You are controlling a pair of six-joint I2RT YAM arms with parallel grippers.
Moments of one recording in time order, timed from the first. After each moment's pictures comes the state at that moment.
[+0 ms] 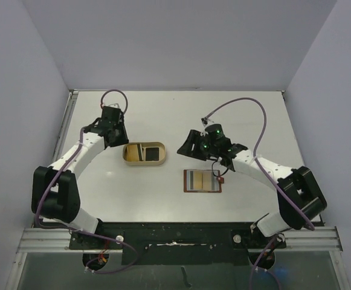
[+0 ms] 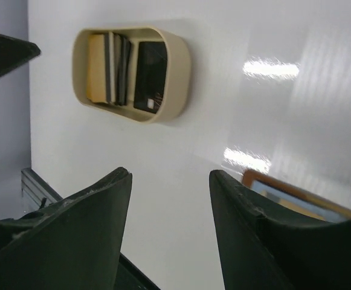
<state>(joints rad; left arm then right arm) -0.27 1.55 1.15 -0.52 -0.17 -0.43 0.56 1.45 0.85 -0.06 -0.23 0.74</state>
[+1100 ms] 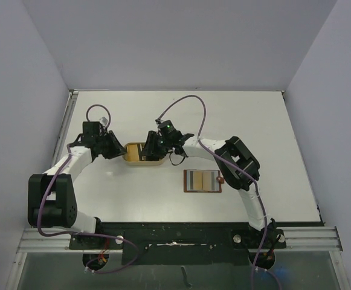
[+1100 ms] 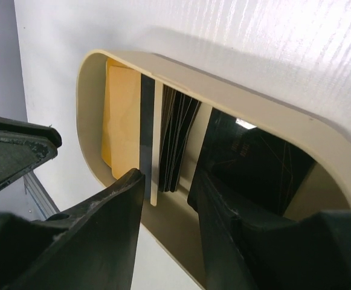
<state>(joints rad) -0.03 1.47 0.86 -0.29 0.32 -0.54 0.76 2.18 1.49 -0.01 -0.30 0.83</state>
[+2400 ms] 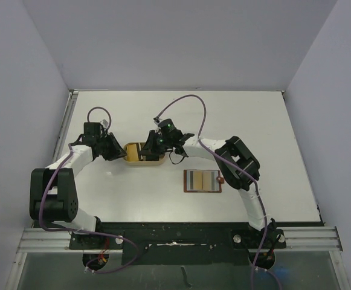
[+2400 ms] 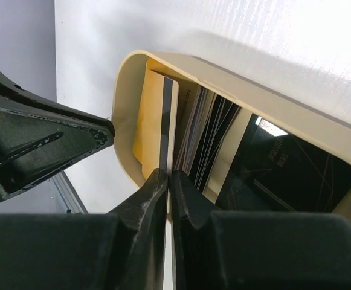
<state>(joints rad) -0.02 1.52 0.86 -0.29 0.33 -0.53 0.76 2.20 1.51 0.06 -0.38 0.85</state>
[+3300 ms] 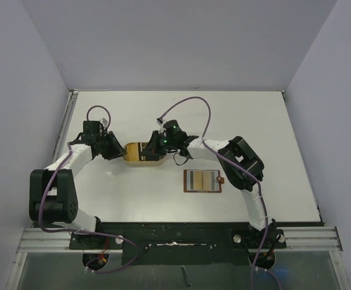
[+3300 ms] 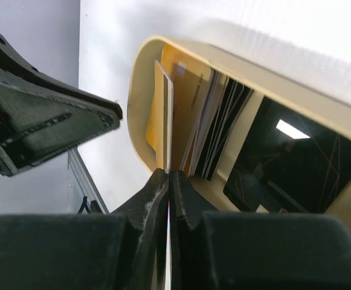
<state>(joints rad) -0.02 1.52 0.88 -0.32 0.32 -0.53 0.74 2.16 1.43 0.16 -0.44 0.88</state>
